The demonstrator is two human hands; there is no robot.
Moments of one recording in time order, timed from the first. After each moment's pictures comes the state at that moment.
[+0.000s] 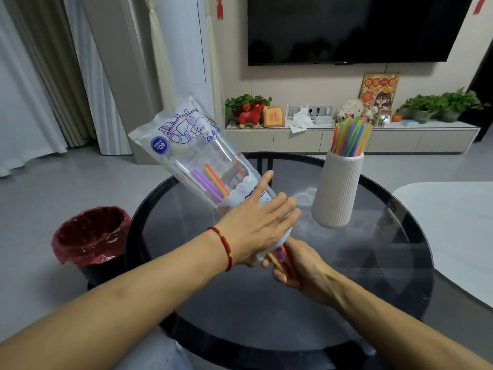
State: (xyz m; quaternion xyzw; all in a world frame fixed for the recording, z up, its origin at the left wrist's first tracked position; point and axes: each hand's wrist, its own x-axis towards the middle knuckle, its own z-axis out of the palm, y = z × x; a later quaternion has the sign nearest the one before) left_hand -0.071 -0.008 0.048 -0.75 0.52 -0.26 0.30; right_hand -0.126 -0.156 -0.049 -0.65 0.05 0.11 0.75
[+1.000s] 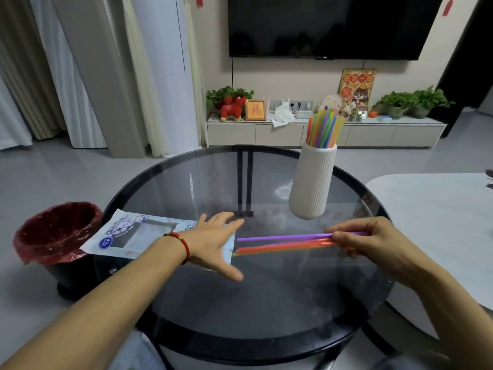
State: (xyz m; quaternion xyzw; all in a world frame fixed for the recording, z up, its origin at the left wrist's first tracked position) left_hand -0.034 0.020 -0.023 -0.90 0.42 0.14 -0.03; right_hand -0.213 -0.299 0.005 -0.81 0.08 -0.05 0.58
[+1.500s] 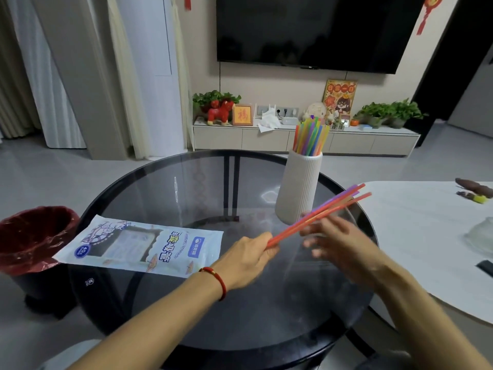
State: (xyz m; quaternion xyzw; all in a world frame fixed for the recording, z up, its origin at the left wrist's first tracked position) left_hand -0.094 -0.055 -0.032 -0.84 0.44 0.08 -0.32; right_hand -0.195 -0.268 0.003 -0.64 0.08 -0.06 0.76
